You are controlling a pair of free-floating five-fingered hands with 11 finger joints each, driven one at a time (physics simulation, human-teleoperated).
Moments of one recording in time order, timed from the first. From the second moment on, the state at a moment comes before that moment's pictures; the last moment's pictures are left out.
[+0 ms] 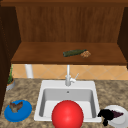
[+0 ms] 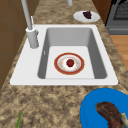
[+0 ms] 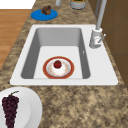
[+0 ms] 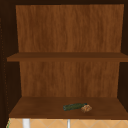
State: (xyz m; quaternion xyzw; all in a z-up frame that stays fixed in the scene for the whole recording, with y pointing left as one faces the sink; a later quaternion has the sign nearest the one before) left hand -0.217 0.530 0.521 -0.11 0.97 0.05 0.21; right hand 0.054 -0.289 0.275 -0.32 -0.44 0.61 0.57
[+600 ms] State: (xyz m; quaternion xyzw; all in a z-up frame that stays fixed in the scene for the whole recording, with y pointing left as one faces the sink) left hand -0.205 0.494 0.450 -0.10 0.97 0.06 0.21; right hand 0.054 -0.289 0.275 -0.32 -0.44 0.61 0.57
